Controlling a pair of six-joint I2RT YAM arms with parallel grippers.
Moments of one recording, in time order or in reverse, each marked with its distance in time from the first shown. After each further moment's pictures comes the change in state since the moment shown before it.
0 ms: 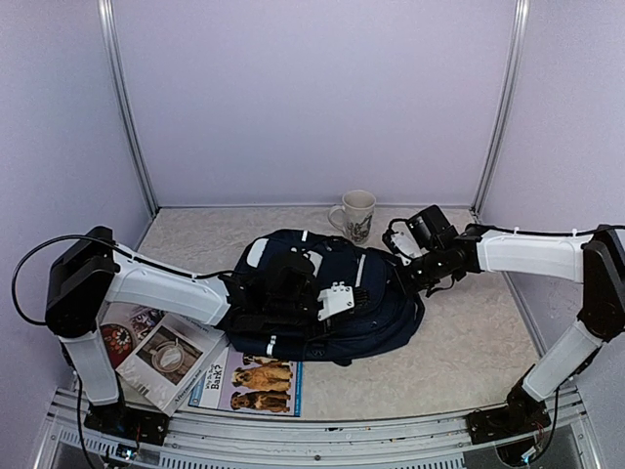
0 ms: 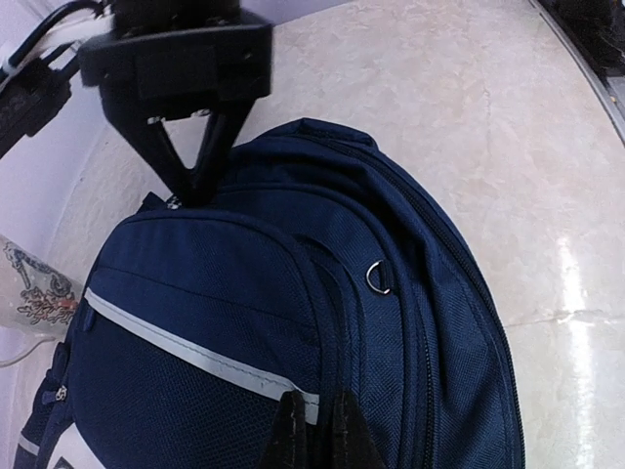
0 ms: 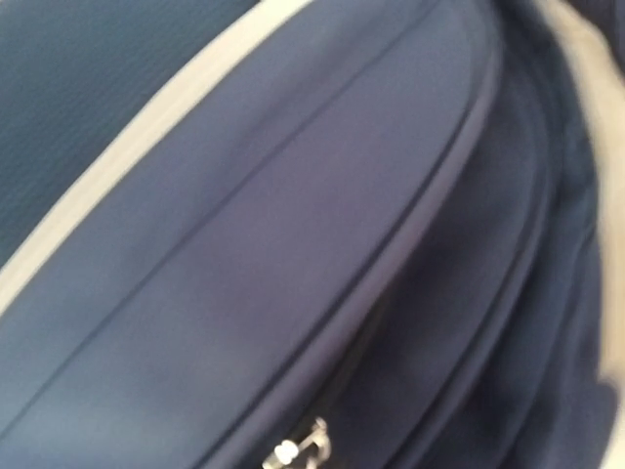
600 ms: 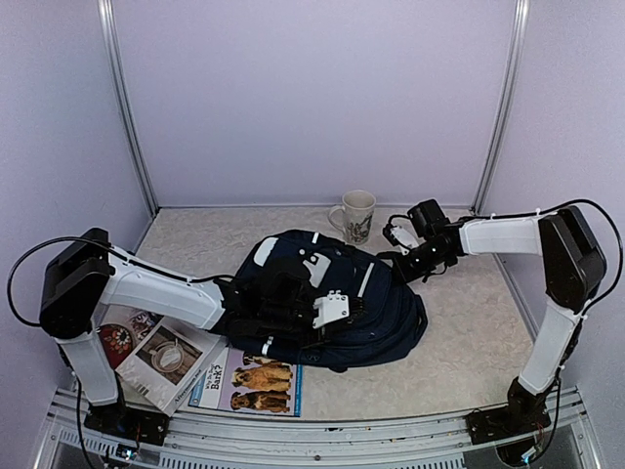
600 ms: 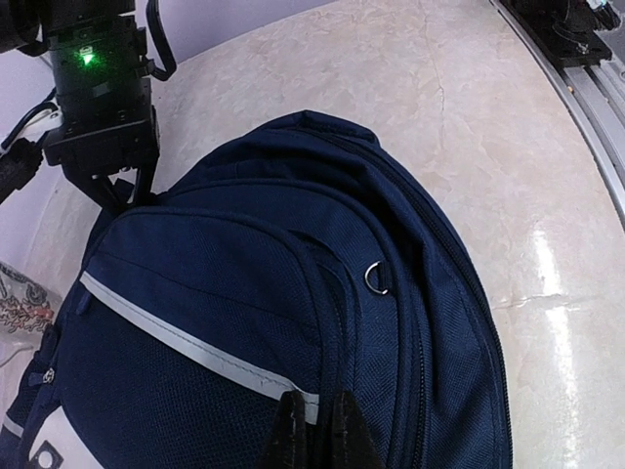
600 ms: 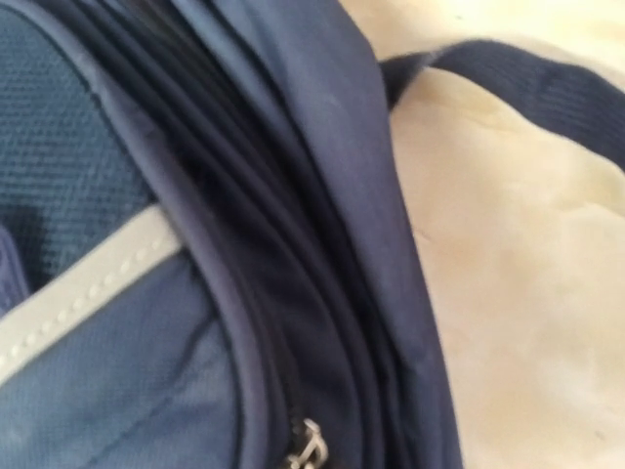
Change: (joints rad) left arm -0.010 -0.031 -0.054 0.001 0.082 0.005; right arm -0.156 0.252 0.143 0.077 -0.076 -0.154
